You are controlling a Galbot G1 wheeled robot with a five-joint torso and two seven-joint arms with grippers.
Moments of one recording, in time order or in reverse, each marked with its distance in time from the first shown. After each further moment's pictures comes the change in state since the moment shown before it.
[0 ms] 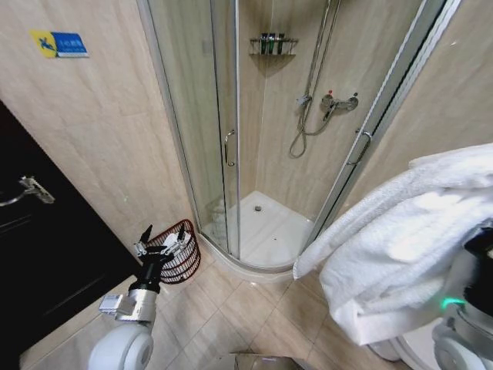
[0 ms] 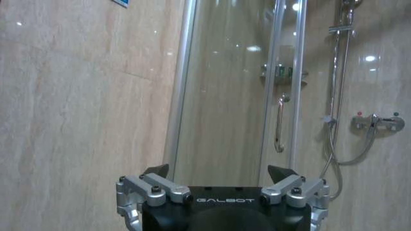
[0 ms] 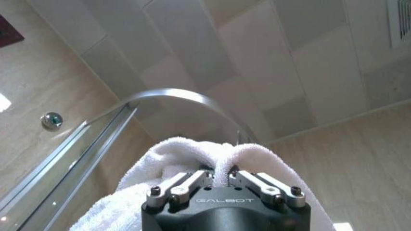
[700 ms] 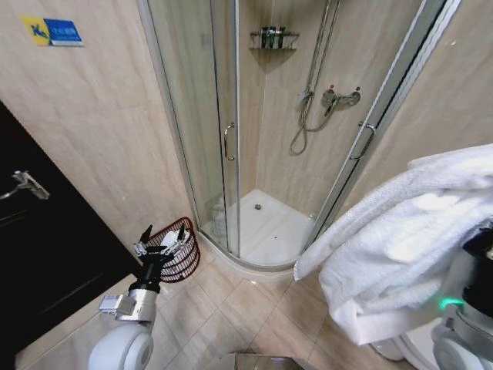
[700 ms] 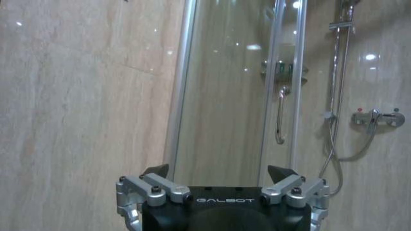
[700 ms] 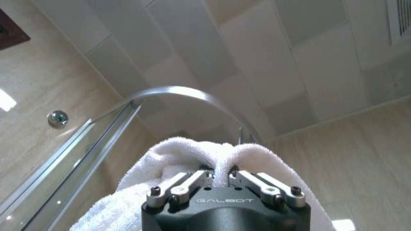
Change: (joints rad) left arm 0.000 0.000 0.000 0.000 0.000 0.000 0.000; right arm -0.001 0.002 -0.007 0.000 0.002 0.001 -0.012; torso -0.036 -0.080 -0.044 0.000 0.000
